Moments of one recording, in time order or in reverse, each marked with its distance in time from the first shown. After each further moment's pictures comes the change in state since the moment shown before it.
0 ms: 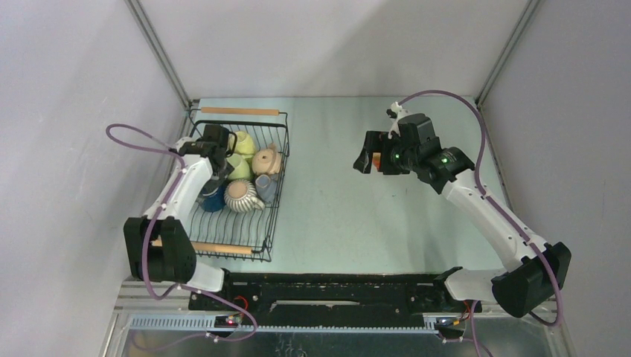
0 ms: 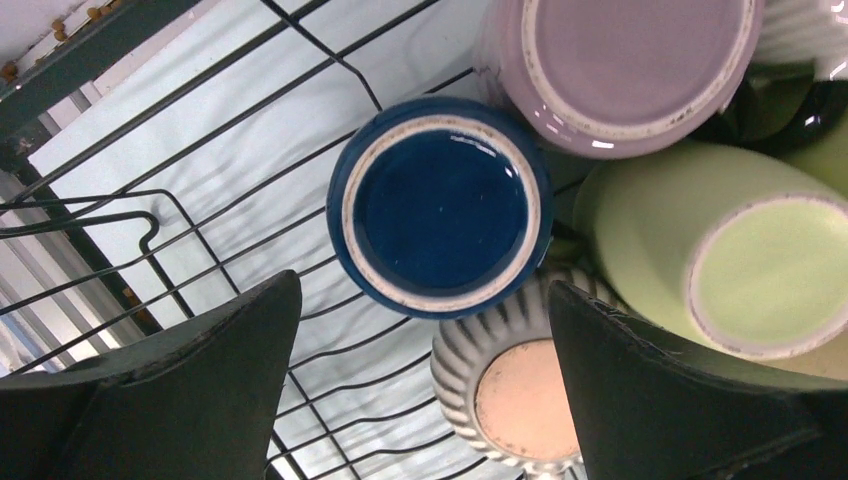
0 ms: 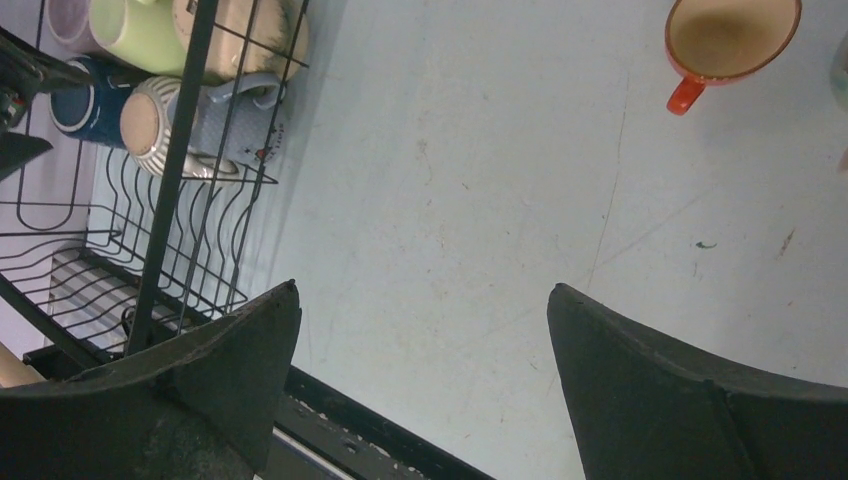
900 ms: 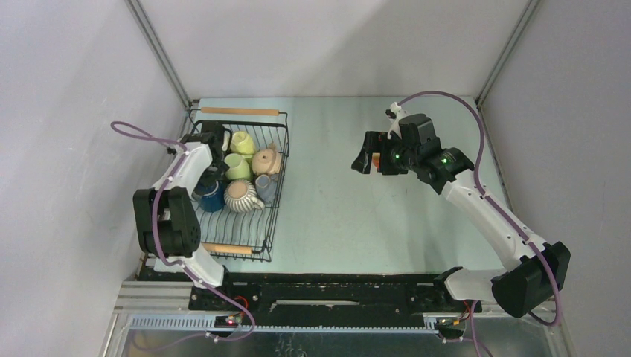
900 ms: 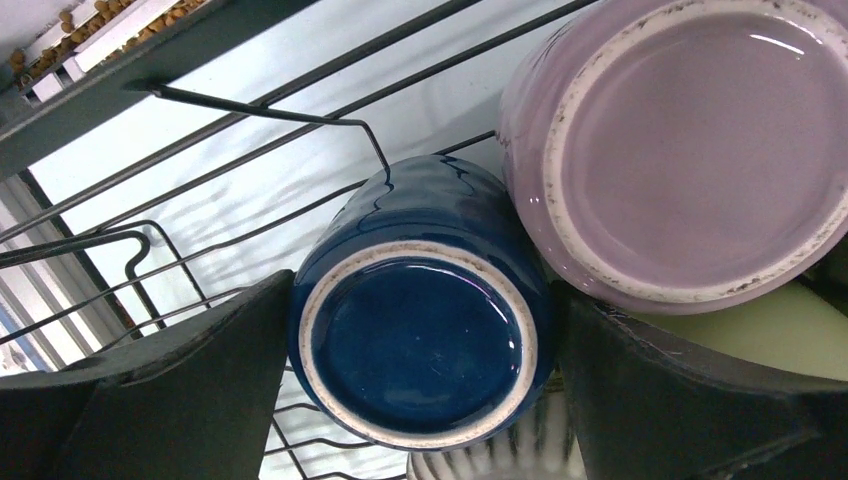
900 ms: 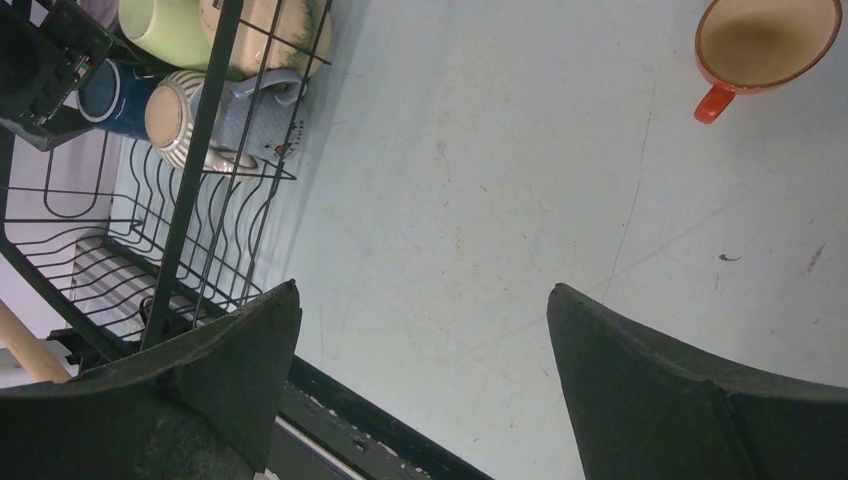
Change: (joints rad) left arm 0.090 0.209 0.080 0.018 -0.008 -0.011; right arm -0.012 0.000 -0.023 0.034 -0.060 -0.002
